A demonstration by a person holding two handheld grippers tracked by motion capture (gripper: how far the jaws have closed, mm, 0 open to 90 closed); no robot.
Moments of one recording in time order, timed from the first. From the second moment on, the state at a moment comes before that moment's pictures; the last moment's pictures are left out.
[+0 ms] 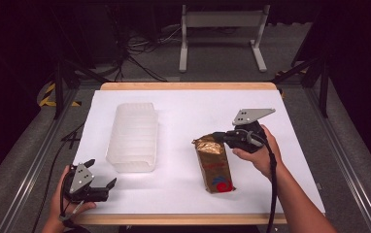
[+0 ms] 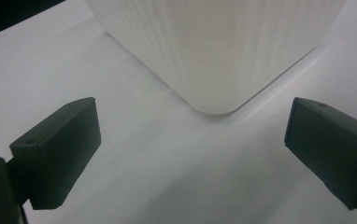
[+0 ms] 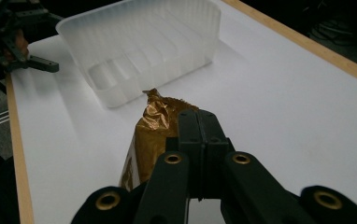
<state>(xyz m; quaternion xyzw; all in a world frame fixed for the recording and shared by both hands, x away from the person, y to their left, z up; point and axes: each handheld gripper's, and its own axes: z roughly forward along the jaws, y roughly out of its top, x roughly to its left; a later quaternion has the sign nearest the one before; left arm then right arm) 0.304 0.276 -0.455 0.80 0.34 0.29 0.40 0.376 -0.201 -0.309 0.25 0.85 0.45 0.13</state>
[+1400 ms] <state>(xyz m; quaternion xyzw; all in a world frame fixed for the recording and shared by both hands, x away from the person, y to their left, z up) 0.302 0.277 -0.455 0.80 0.34 0.30 0.40 0.405 -0.140 -0.261 0.21 0.82 0.51 0.17</state>
